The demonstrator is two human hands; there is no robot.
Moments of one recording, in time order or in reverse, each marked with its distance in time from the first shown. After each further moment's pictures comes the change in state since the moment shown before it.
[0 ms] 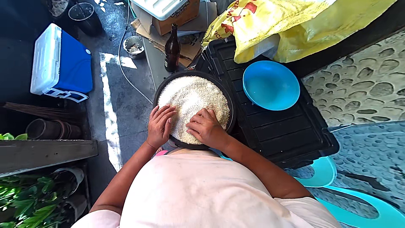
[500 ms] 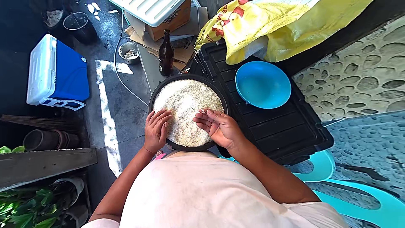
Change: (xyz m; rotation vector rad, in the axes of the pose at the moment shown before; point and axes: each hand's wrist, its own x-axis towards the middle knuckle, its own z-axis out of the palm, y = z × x) left_hand -0.001 -0.004 0.001 -0.019 -0.010 0.005; right_hand 0.004 -0.010 -0.054 1.811 0.435 1.122
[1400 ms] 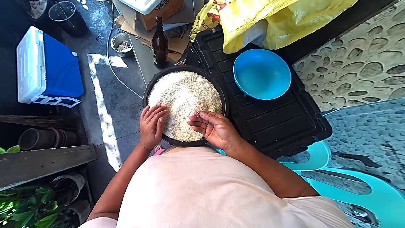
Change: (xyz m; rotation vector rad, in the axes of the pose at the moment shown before) left_hand 0.000 0.005 -0.001 0.007 -0.014 -0.025; right_hand -0.013 0.015 -0.003 0.034 0.016 0.078
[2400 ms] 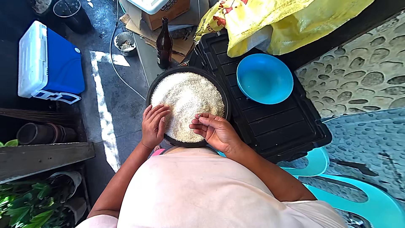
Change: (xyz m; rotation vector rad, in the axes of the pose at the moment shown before) left_hand 0.000 -0.001 0.001 -0.009 0.023 0.005; right_hand 0.000 0.003 0.001 0.006 -0.012 0.019
